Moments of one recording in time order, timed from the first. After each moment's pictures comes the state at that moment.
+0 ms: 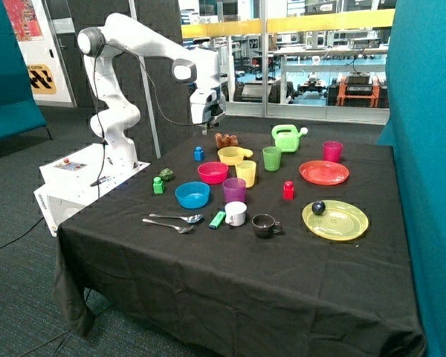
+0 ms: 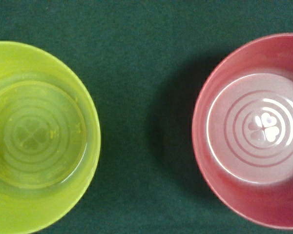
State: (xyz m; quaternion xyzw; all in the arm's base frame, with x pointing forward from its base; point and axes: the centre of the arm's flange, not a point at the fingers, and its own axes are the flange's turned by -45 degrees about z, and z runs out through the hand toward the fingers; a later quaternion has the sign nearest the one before) arm 0.499 -0.001 0.450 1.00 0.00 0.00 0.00
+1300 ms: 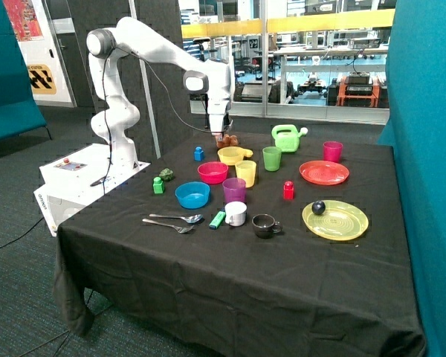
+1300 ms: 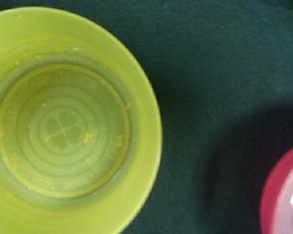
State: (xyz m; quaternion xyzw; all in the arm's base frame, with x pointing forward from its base) arm 0.525 0.032 0.404 0.99 0.16 0.00 0.00
